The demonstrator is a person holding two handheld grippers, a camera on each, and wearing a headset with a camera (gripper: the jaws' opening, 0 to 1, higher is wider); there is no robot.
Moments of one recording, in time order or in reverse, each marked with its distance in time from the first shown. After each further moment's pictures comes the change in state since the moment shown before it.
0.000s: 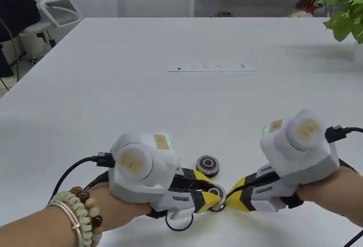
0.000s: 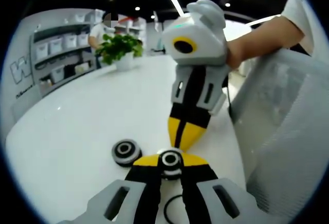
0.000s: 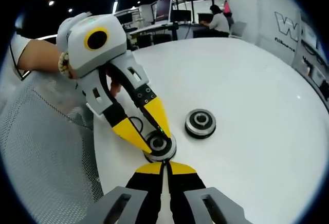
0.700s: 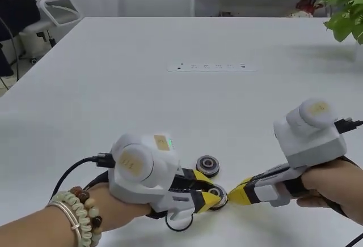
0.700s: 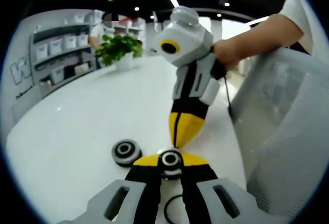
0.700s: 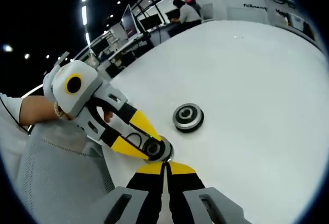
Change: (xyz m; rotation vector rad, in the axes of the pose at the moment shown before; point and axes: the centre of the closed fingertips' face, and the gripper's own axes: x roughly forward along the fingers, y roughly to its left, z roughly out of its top) left arm -0.001 0.000 0.000 0.007 -0.001 0.000; right arm -0.010 -0.003 0.004 0.373 -0.076 0.083
